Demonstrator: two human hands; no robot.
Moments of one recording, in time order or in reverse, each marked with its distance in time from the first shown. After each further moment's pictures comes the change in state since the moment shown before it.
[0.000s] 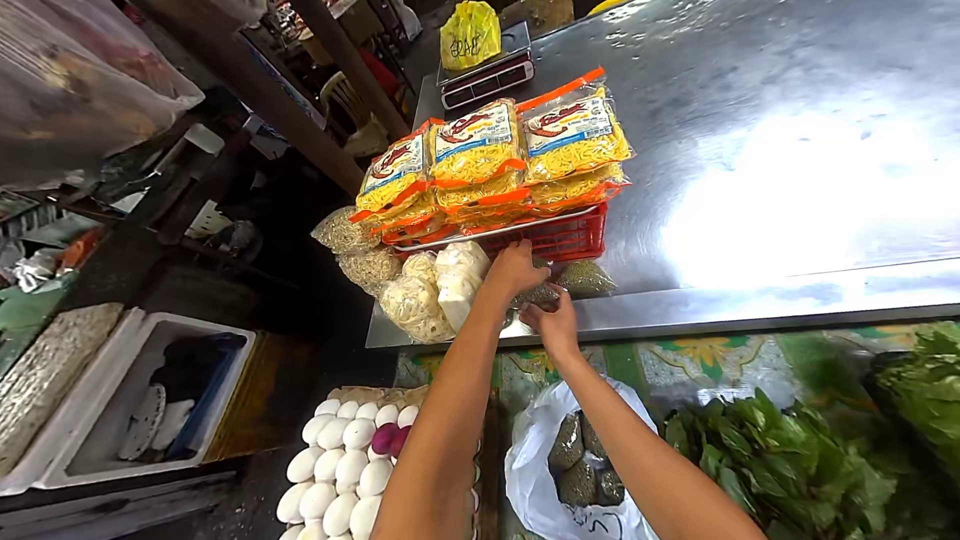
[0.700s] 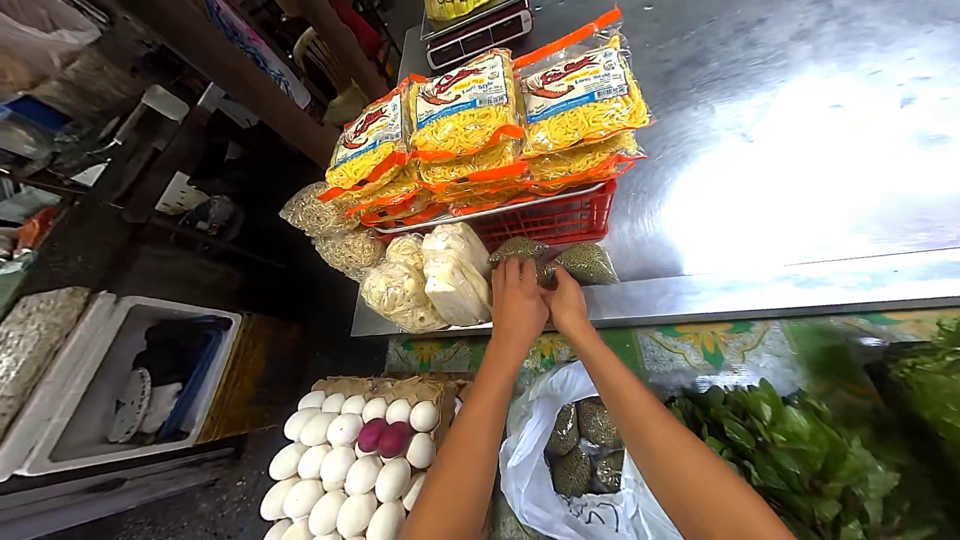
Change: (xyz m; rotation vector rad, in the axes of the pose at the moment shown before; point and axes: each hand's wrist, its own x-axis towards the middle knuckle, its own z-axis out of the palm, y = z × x) left_hand -0.060 -0.001 0.085 -0.082 0.463 0.078; right_hand 0.030 -0.016 -0.024 -0.696 -0.142 -0.045
